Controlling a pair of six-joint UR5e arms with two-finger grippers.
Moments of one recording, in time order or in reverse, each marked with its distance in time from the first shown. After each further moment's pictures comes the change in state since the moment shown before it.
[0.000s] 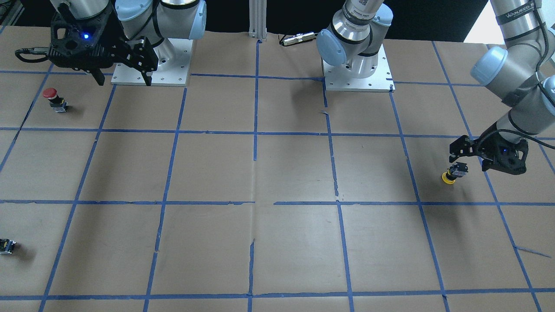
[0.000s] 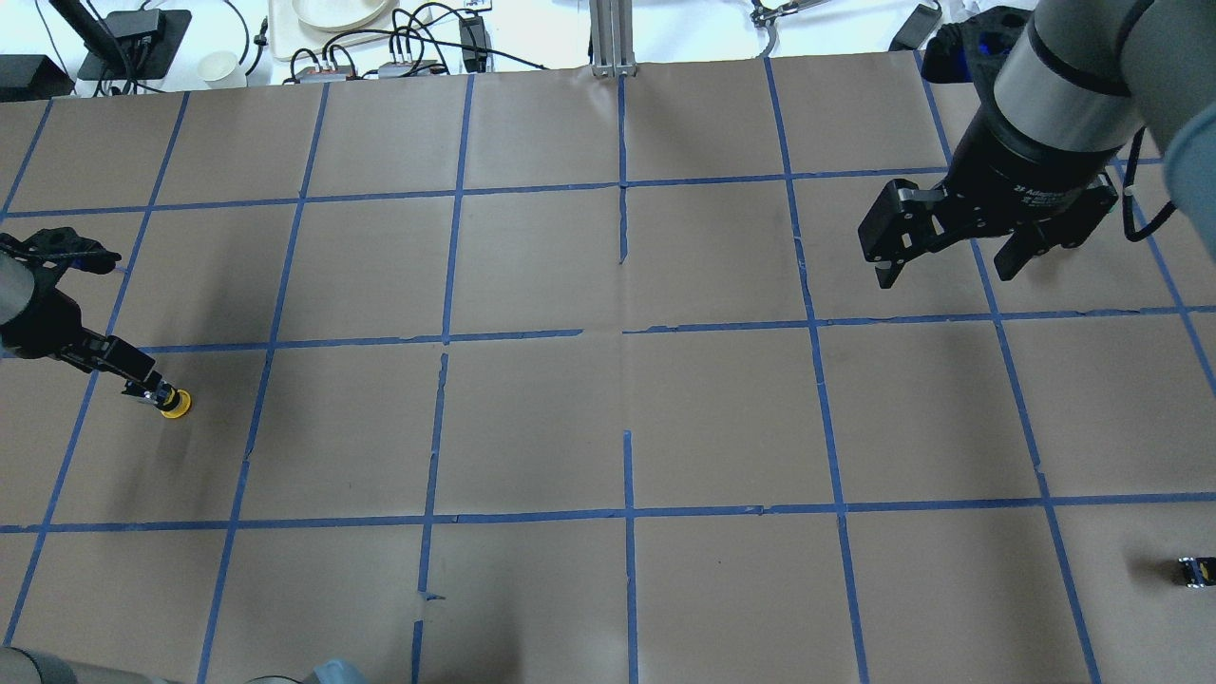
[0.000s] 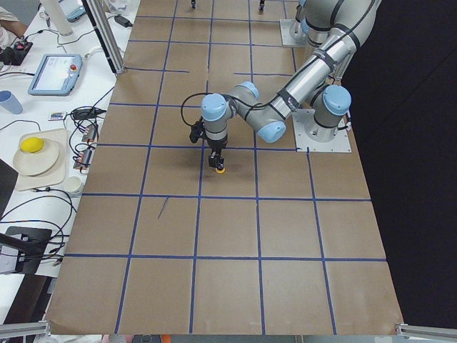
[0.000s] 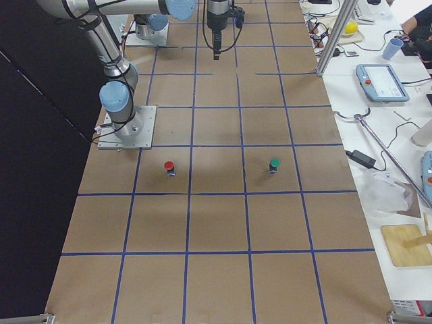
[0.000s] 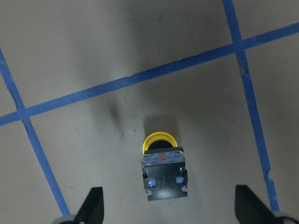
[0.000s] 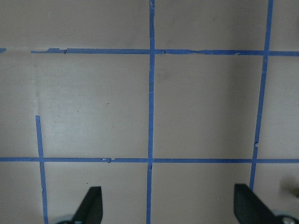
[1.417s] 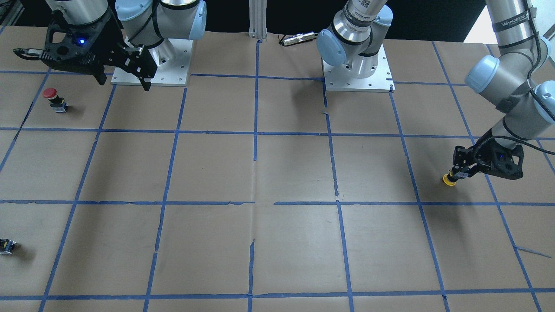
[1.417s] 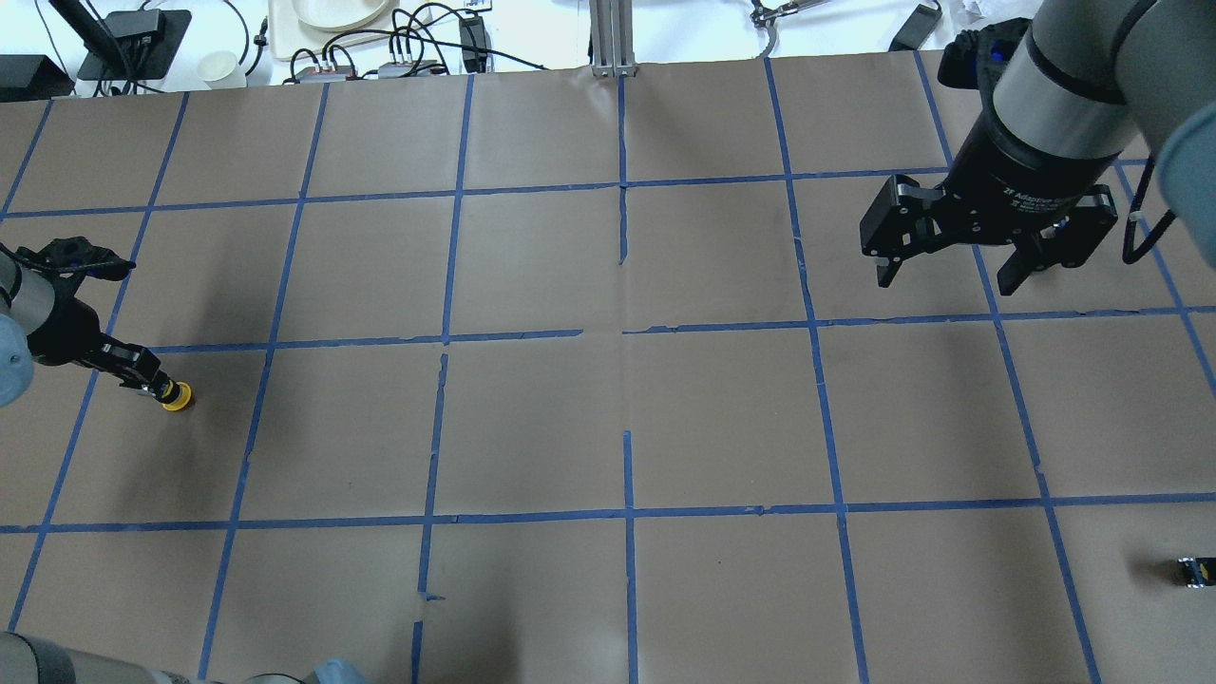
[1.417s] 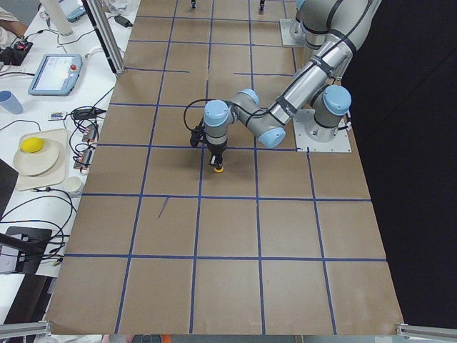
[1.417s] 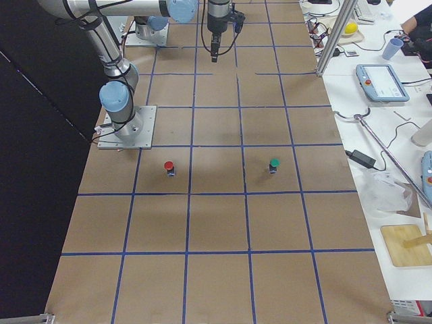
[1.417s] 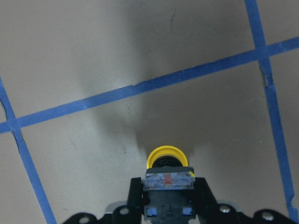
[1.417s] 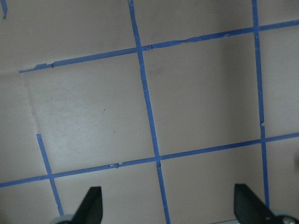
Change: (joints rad) left arm 0.002 -0.023 -0.012 0.066 -0.037 -0.041; right arm -0.010 0.006 0.009 0.004 0.006 0.220
